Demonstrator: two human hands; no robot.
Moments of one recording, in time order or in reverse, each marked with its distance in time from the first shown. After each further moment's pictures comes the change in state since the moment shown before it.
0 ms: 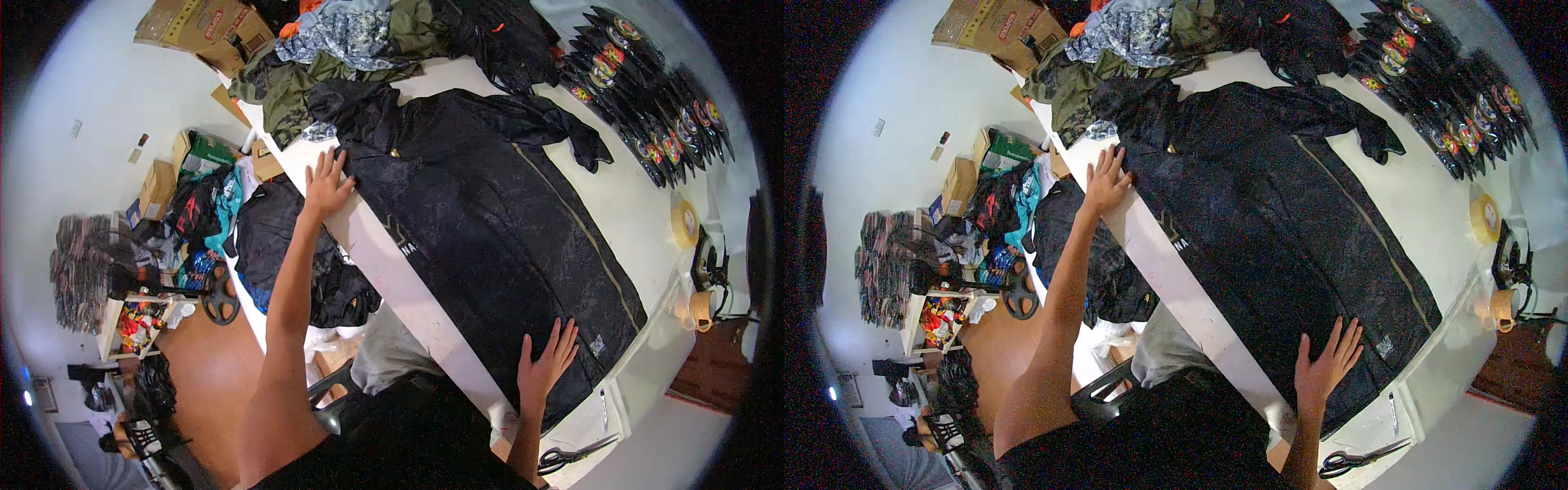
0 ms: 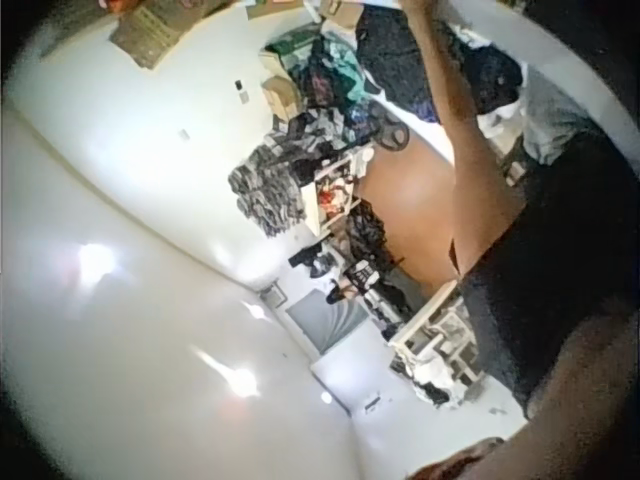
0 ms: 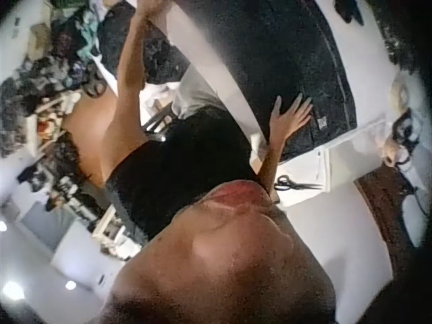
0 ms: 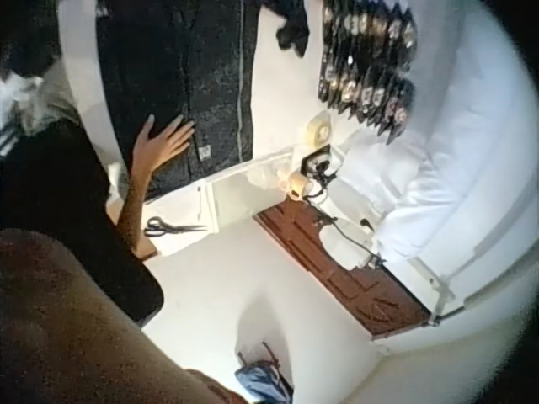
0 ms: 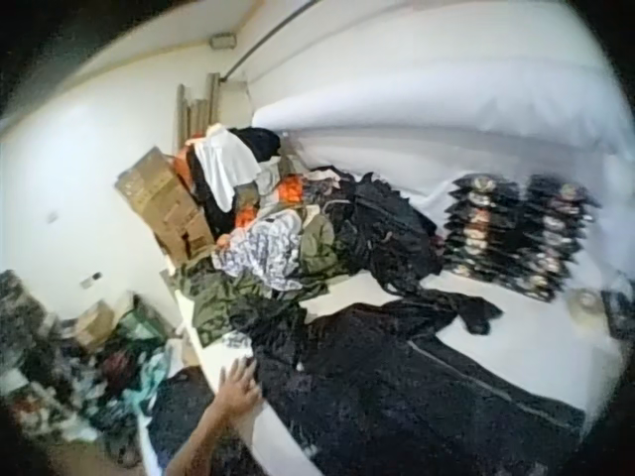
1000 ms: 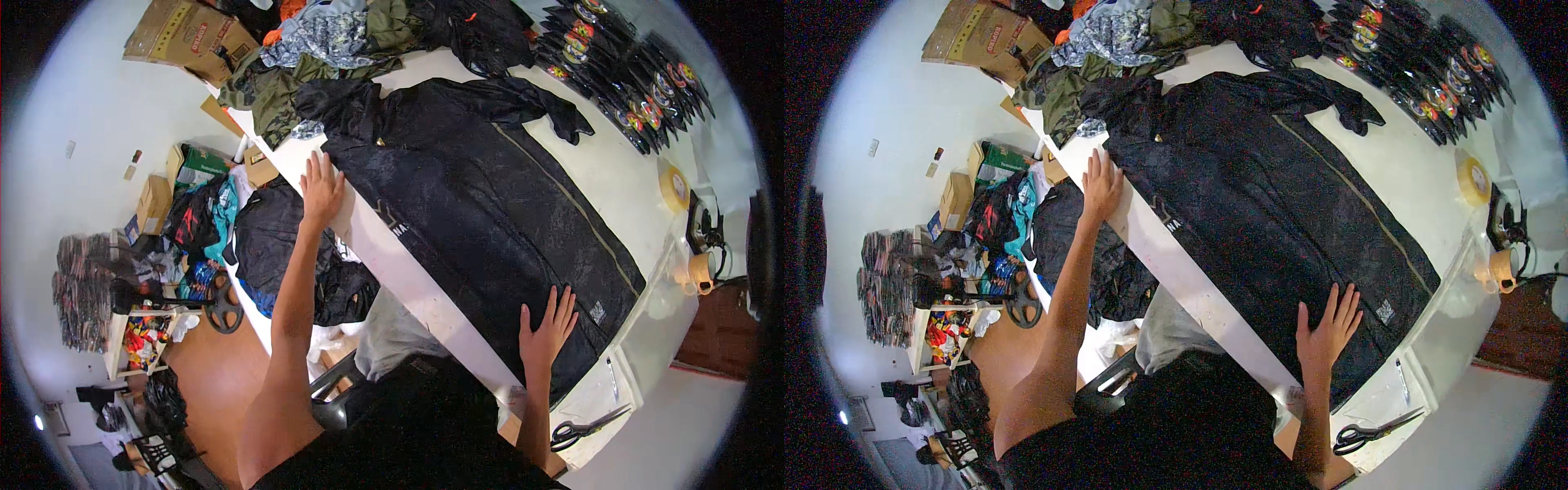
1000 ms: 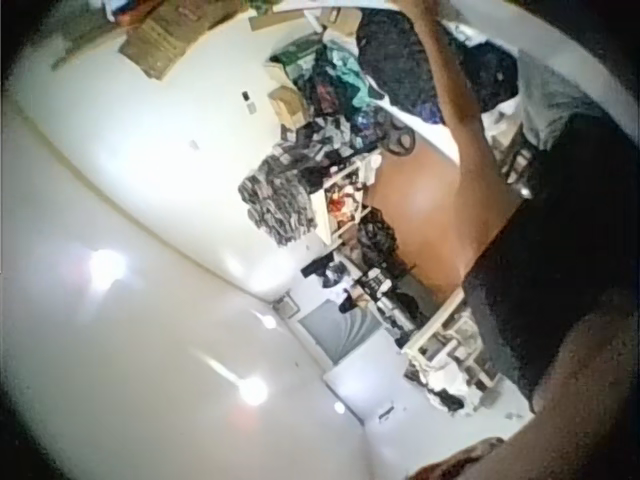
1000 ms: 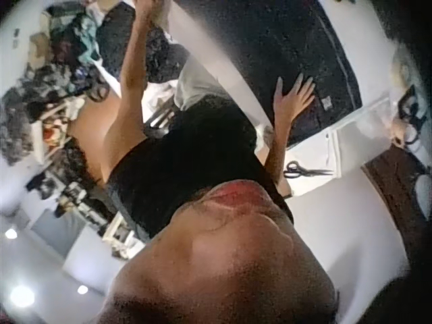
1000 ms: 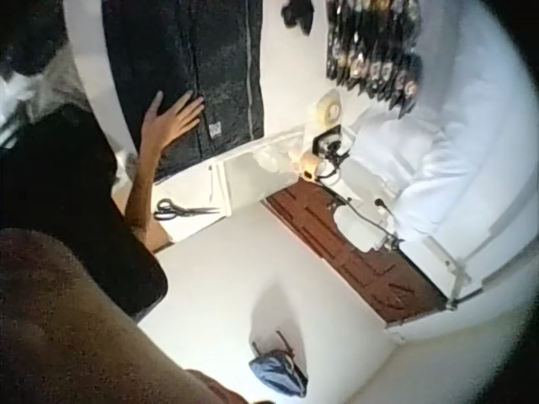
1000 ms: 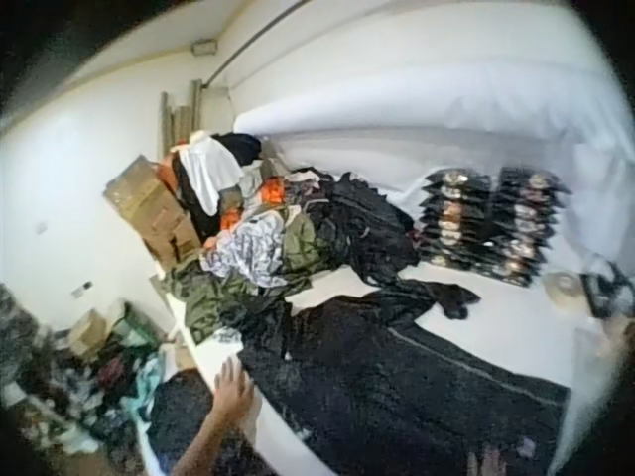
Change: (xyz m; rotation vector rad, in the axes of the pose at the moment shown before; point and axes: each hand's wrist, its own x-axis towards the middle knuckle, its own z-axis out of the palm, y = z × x) left_hand -0.030 0.034 -0.007 -0.025 0.108 -0.063; right_hand -0.002 0.001 0.000 0.057 0.041 0.001
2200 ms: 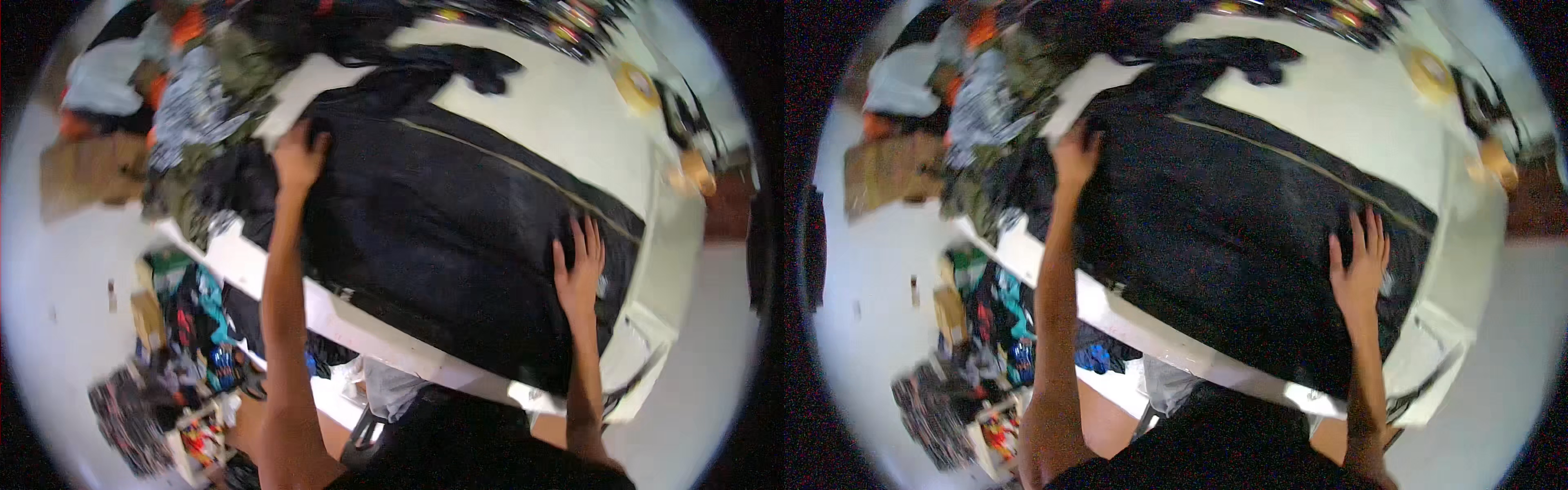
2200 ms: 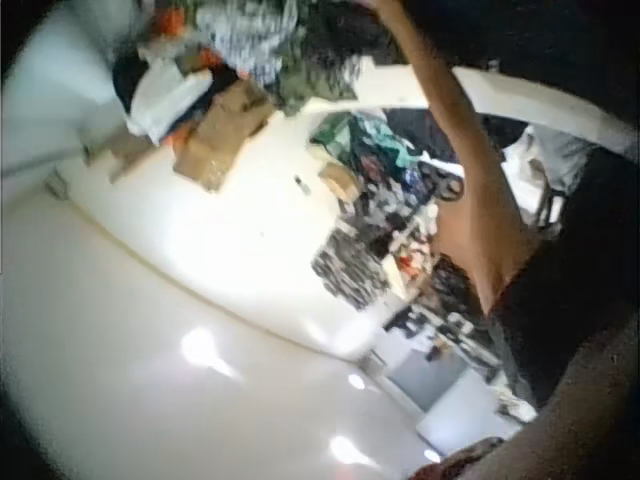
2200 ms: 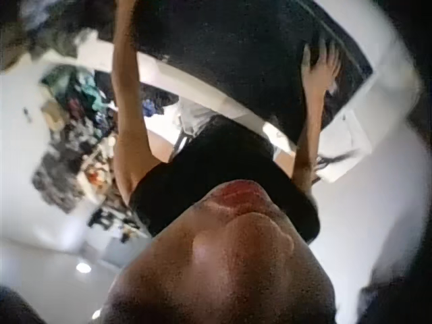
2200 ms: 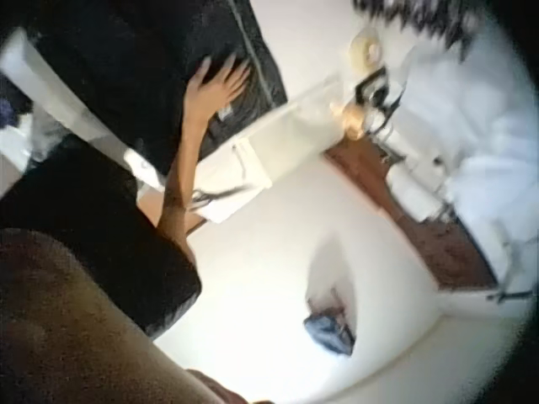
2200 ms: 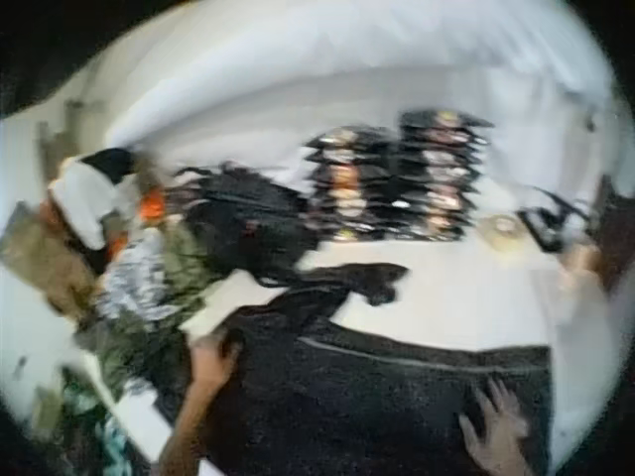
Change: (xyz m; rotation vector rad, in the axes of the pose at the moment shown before) left_hand 0.193 0.148 0.093 -0.135 0.029 0.486; right_hand 0.095 0.054 -0.003 0.041 0.161 0.171
